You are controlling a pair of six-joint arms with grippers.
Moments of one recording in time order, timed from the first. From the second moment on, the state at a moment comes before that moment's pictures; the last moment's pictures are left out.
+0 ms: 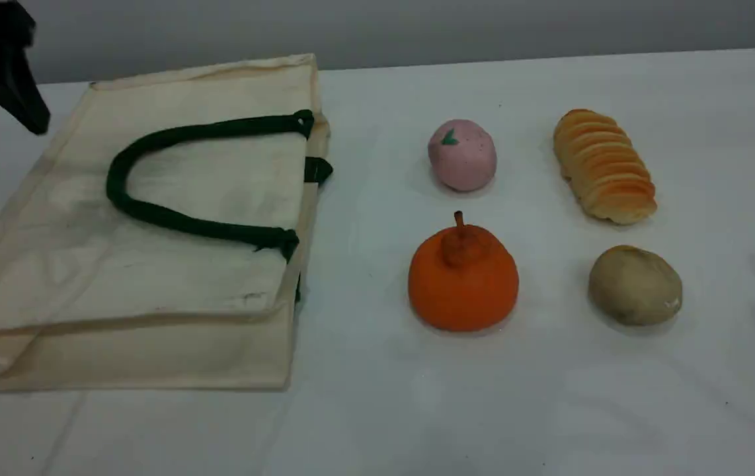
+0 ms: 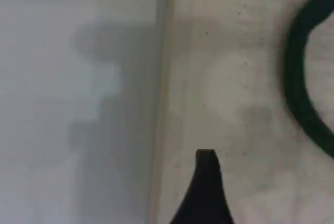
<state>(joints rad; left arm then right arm) 0.01 1.76 -1.07 -0.14 0.62 0.02 0.04 1.19 -0.86 0.42 0.57 -0.25</state>
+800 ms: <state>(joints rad) -0.05 1.98 -1.18 -0.13 0.54 0.02 0.13 1.38 -0.86 0.45 0.52 -0.25</state>
